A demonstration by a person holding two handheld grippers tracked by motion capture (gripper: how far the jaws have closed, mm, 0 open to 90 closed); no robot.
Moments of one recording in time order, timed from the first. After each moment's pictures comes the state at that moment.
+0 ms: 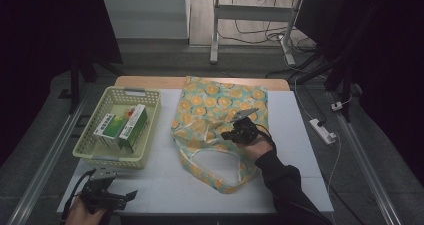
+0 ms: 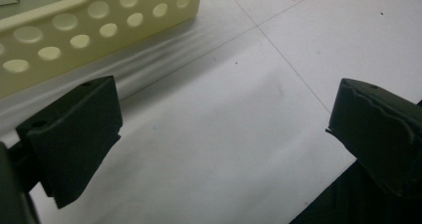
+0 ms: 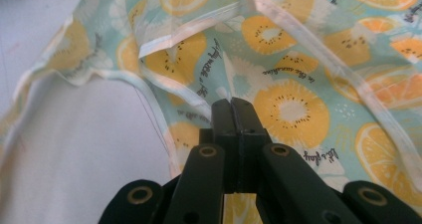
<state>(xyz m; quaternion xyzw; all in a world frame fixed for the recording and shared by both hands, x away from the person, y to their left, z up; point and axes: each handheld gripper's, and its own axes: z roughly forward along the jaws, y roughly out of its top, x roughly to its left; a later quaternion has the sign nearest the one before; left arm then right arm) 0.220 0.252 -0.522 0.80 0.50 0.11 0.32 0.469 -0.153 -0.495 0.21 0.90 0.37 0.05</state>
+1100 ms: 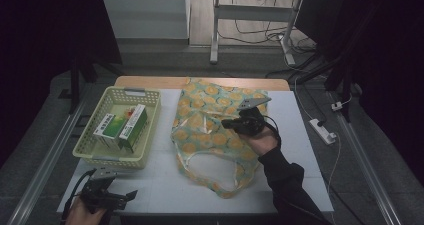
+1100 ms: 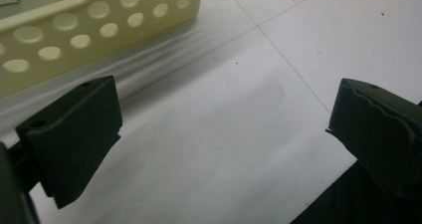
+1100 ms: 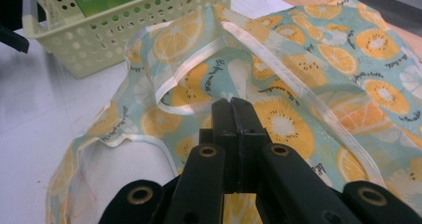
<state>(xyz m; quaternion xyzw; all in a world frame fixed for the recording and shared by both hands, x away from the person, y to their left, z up) 0.220 0.252 -0.522 0.80 0.50 0.10 0.32 0.453 -0.156 -0.430 0.22 0.87 0.44 0.07</state>
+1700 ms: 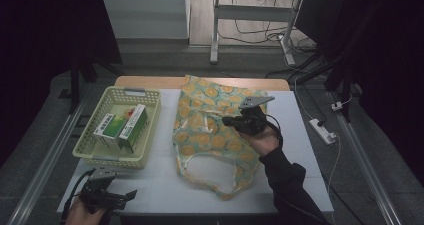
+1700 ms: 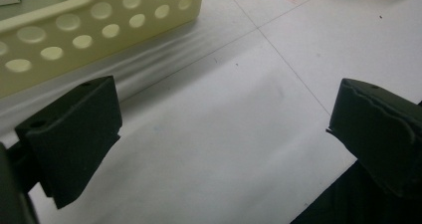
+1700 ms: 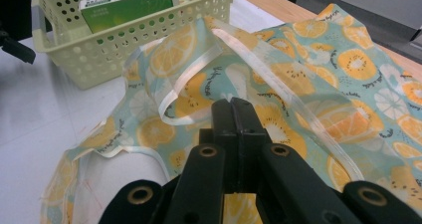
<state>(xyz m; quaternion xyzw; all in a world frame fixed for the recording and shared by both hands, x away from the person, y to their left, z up) 0.220 0.254 -0.522 0.79 0.50 0.10 0.33 0.445 -0.157 -0.414 0.21 0.86 0.45 0.09</state>
